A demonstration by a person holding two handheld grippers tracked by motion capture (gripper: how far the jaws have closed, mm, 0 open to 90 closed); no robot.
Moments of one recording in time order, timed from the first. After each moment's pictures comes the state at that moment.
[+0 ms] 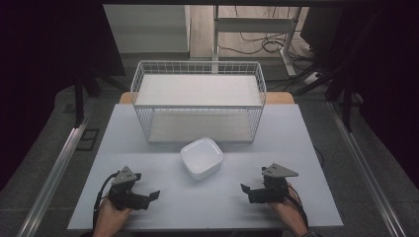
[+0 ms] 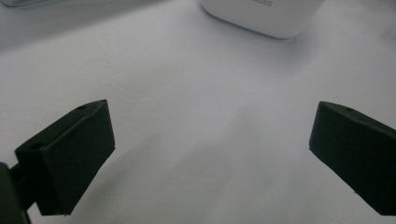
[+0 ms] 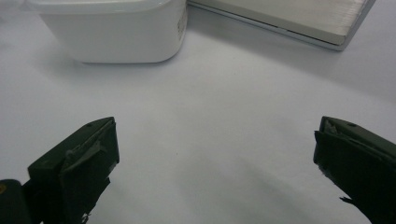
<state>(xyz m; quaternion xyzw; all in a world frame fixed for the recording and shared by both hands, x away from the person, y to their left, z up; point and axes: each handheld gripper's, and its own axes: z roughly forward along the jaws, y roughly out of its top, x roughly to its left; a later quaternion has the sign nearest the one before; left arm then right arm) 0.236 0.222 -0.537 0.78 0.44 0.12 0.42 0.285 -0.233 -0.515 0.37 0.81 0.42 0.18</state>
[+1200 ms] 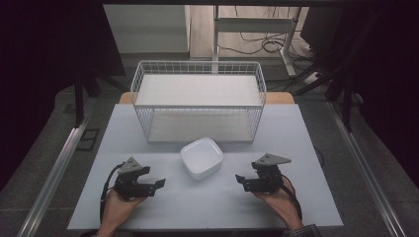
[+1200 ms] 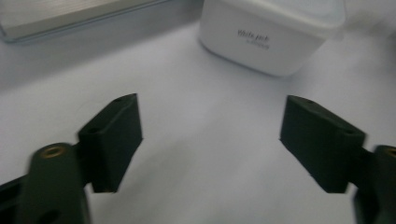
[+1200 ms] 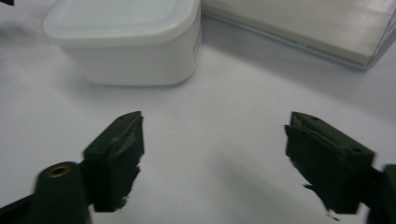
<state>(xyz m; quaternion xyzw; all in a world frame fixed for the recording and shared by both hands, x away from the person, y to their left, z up) 0.259 0.207 -0.518 0.77 0.45 0.11 0.43 0.305 -0.212 -0.492 0.38 0.82 0.40 0.14</state>
